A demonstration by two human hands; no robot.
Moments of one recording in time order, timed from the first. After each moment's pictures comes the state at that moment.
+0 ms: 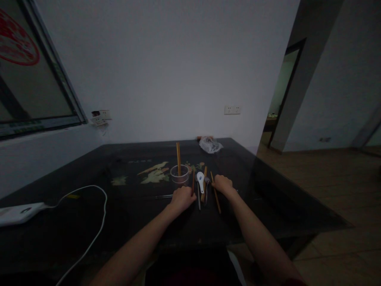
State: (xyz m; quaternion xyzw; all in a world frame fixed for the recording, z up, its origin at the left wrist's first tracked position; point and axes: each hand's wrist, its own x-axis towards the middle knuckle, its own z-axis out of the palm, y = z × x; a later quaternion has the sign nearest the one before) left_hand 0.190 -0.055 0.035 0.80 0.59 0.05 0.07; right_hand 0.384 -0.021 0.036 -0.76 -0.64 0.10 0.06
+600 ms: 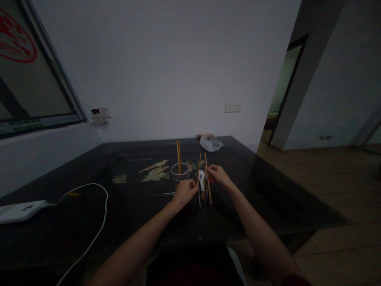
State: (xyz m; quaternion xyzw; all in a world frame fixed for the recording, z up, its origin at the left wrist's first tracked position) left_hand 0.189 -0.044 0.025 0.79 0.51 0.30 0.17; right_hand 0.375 -0.012 0.041 -0.52 -0.57 0.42 0.47
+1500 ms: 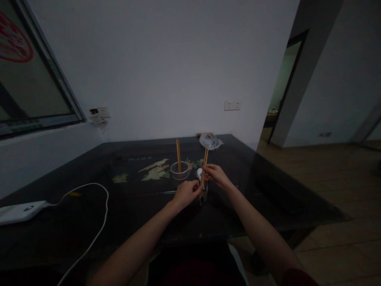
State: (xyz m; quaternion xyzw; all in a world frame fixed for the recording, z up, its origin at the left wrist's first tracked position) left_hand 0.189 -0.058 0.033 0.85 0.46 0.24 0.13; right_hand 0.364 -0.014 0.035 -0.43 -0.48 0.55 0.53
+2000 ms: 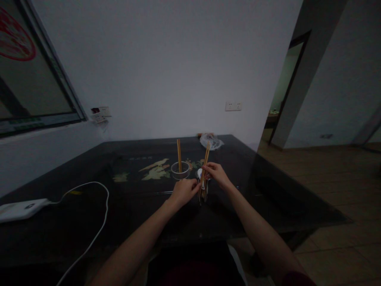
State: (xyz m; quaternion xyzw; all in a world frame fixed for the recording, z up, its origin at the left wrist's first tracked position) left_hand 0.183 -0.062 0.051 0.86 0.46 0.20 0.04; right_hand 0.364 -0.014 0.042 -0.41 -0.56 0.47 0.54
